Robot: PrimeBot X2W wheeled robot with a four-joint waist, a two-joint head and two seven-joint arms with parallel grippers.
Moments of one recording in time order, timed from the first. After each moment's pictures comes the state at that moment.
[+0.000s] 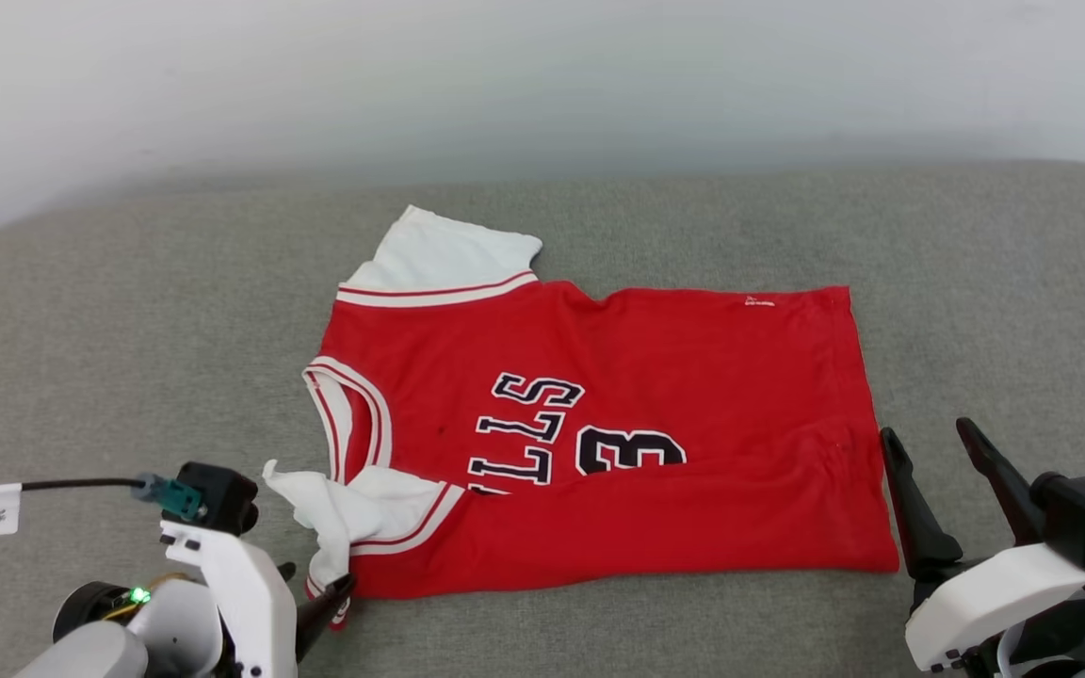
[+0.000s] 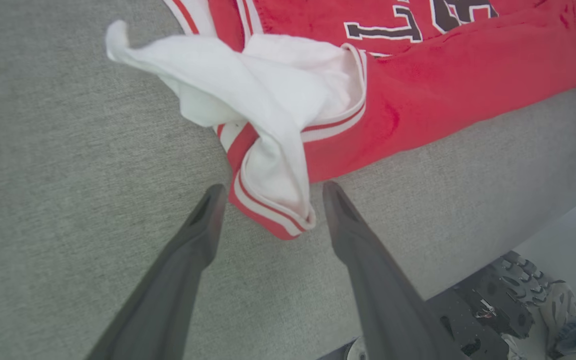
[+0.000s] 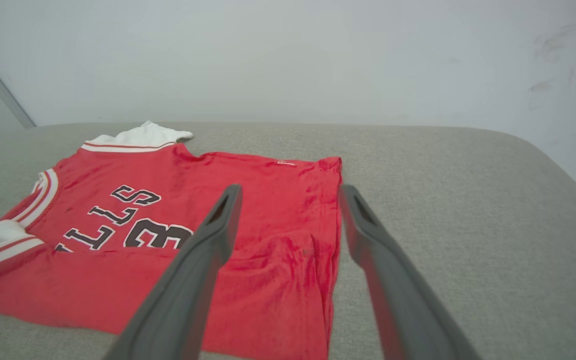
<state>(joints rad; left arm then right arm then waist) -0.23 0.81 -0.69 -0.06 -1.05 0.16 0.45 0.04 -0.09 -0.02 -0.15 0.15 0.13 0.14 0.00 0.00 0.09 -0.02</state>
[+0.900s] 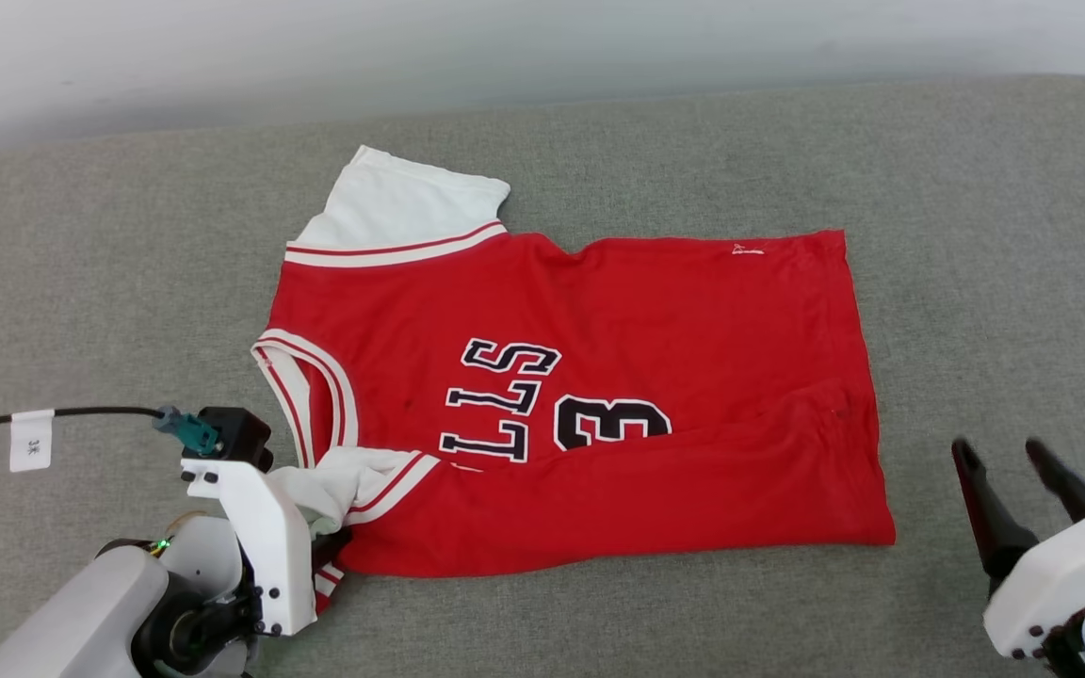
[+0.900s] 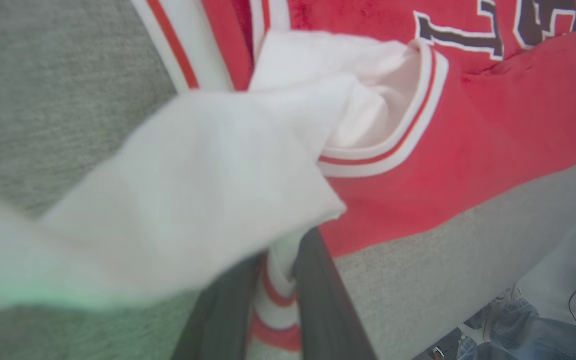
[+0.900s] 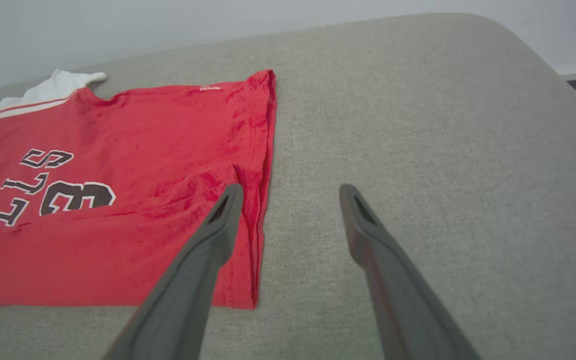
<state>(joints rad) -0.40 0.66 -0.72 0.23 -1.12 0.06 0.55 0.02 -0.11 -0.15 -0.19 0.26 0.13 0.37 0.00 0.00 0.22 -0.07</state>
